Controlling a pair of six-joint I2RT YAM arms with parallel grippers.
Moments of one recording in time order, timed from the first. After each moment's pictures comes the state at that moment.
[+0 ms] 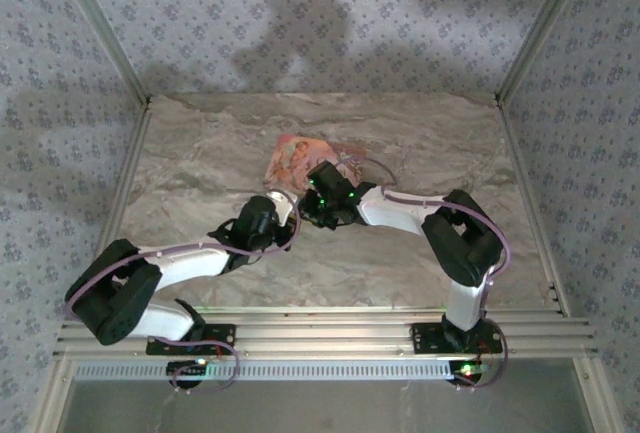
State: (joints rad) left arm -0.73 1.36 0.48 0.26 0.06 -0.22; right arm 0.81 1.83 1.15 -0.22 -0.21 1.14
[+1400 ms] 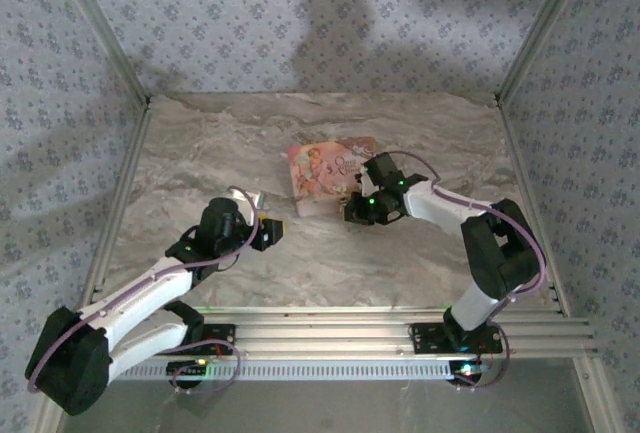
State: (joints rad) left arm -0.57 0.96 0.42 -0.03 0.20 -0.39; right arm 0.51 1.63 0.96 -0.43 -0.43 0.56
